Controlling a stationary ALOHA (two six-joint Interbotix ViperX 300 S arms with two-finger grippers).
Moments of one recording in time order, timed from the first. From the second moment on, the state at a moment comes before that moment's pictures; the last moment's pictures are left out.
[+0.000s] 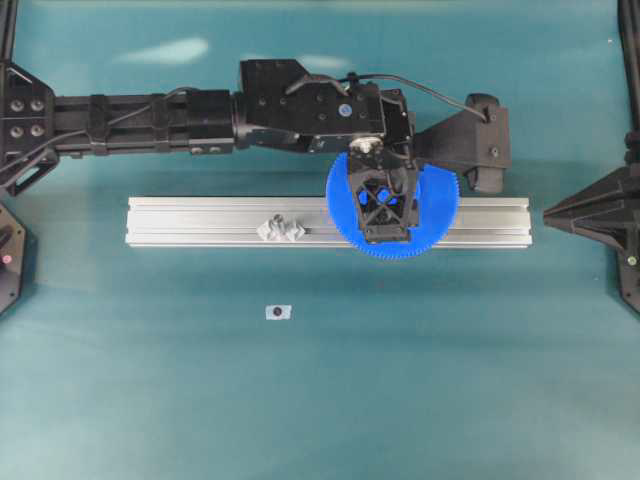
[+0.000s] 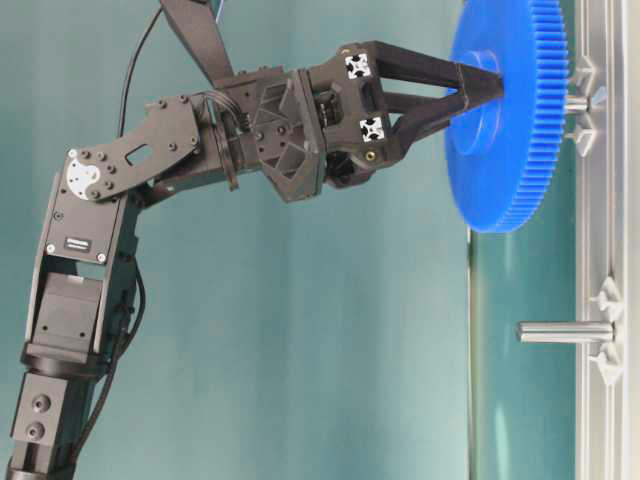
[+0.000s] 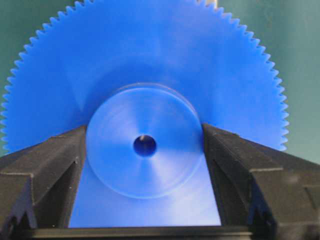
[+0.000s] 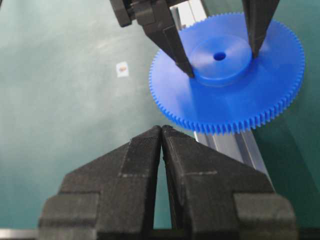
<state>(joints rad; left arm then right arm) 0.11 0.54 -0.41 0.03 1.13 0.12 -0.04 -1.19 1.28 0.04 0.25 0.24</state>
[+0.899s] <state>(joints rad) 0.12 0.54 -0.42 0.02 1.16 0.12 -0.04 -1.19 1.28 0.04 0.25 0.24</state>
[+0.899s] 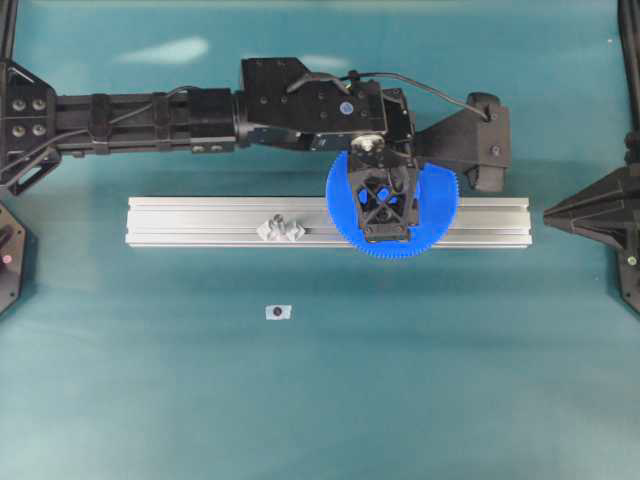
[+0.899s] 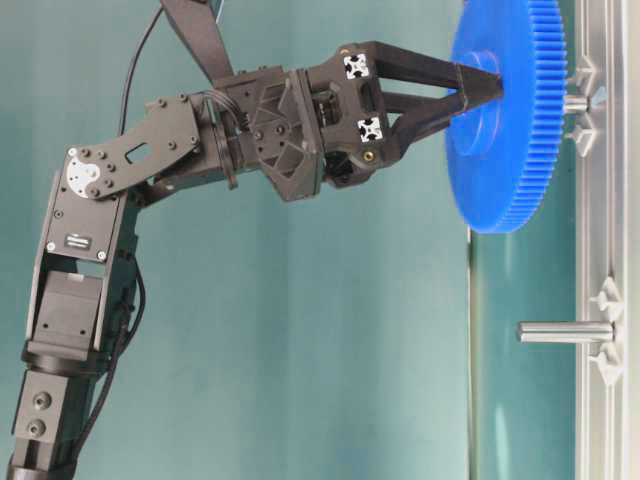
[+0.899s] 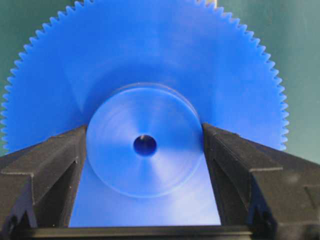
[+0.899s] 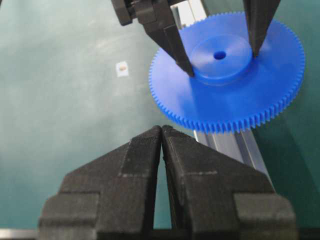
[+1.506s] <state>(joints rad) 0.12 0.54 -0.48 0.02 1.22 0.12 -0.05 -1.19 1.29 0.04 0.25 0.24</state>
